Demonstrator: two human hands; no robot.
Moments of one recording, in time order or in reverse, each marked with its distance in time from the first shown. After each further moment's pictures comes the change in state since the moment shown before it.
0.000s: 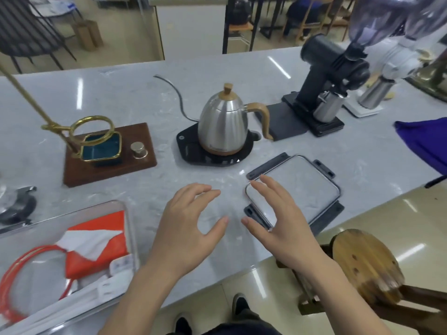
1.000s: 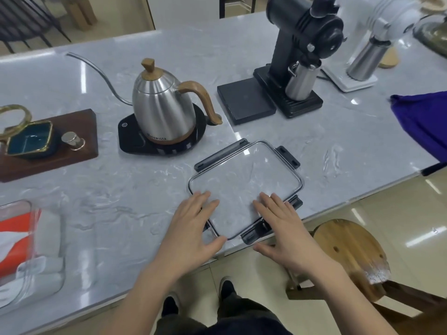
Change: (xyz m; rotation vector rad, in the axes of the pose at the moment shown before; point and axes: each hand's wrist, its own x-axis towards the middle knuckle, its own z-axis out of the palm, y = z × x) left_hand 0.013 0.042 0.163 0.180 -0.334 -0.055; right_hand -0.029 0.202 -0.048 -0.271 -0.380 -0.015
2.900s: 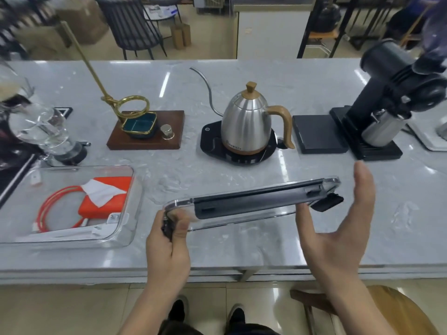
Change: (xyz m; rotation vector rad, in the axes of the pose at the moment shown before) left_hand -0.090 0.002 -0.062 -0.579 0.991 -0.317; right_hand 0.032 -0.107 -0.059 0.443 0.942 -0.225
